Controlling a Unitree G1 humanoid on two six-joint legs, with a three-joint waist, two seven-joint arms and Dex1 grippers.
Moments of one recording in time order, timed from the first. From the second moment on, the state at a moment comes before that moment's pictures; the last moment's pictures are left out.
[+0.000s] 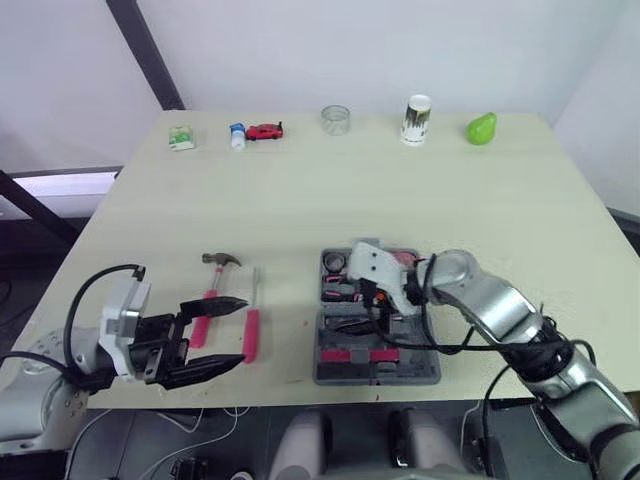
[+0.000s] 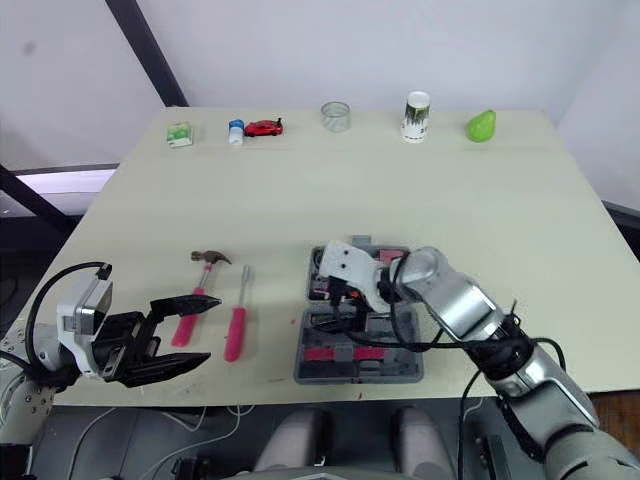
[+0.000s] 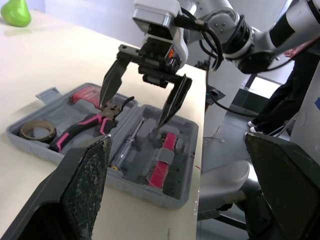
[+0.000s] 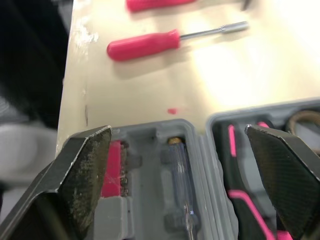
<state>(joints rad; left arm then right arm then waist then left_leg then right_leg) 0.14 0.82 0.36 -0.10 -0.78 0.28 -1.54 -0.58 -0.41 0.47 -0.23 0.22 0.76 0.93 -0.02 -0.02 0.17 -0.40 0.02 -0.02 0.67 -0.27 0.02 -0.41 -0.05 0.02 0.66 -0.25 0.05</state>
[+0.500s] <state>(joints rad) 0.13 0.81 0.35 -0.10 -0.78 0.28 -1.54 -0.39 -0.34 0.43 -0.09 0.18 0.51 0.86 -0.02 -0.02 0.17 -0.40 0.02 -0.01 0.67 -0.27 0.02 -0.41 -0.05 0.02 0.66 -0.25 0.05</state>
